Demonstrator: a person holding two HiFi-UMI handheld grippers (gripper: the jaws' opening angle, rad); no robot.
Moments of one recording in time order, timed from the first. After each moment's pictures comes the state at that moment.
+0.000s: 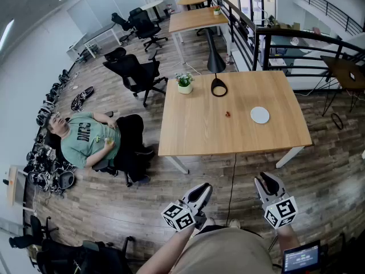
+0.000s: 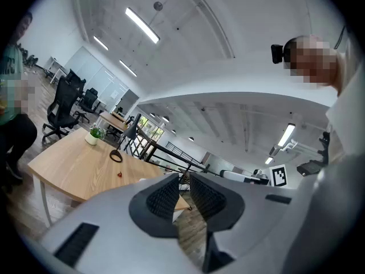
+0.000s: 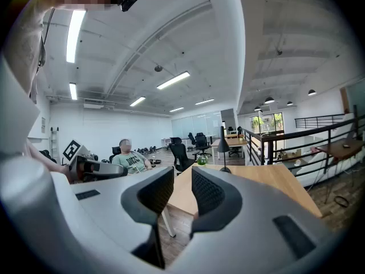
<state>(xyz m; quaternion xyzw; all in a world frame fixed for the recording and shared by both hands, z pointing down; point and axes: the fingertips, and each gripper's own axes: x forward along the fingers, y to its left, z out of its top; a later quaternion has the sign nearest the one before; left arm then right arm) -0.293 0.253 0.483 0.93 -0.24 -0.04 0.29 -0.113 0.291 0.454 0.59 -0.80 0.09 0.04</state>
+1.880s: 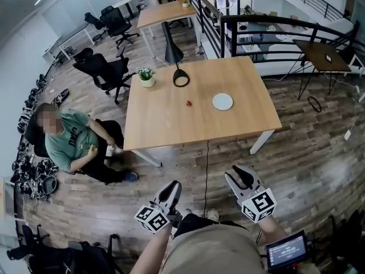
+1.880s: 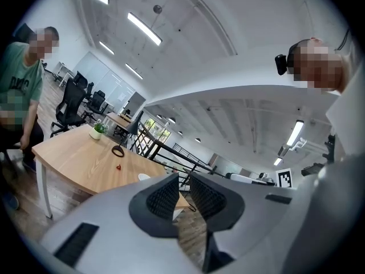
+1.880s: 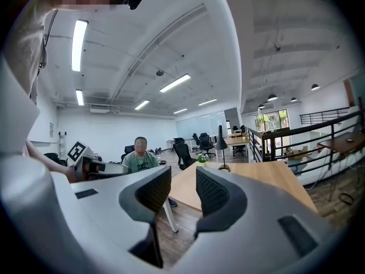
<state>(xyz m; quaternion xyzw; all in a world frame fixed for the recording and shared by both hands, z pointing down) -0.230 0.308 0.500 0.92 -0.27 -0.04 0.30 -0.043 0.354 0.468 0.57 -0.81 0.10 0.02</state>
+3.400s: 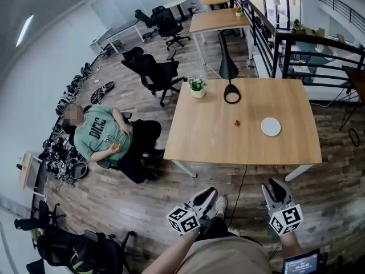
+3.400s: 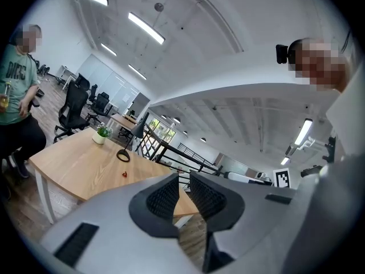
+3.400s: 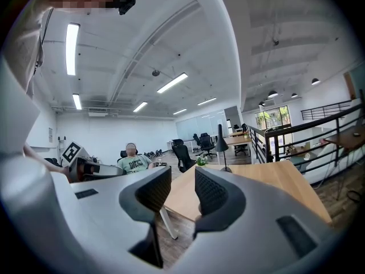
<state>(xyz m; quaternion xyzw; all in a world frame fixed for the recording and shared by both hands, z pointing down) -0.218 0.225 0.499 0.91 -0.29 -0.03 0.30 -0.023 0.256 0.474 0.57 -0.82 0.11 0.01</state>
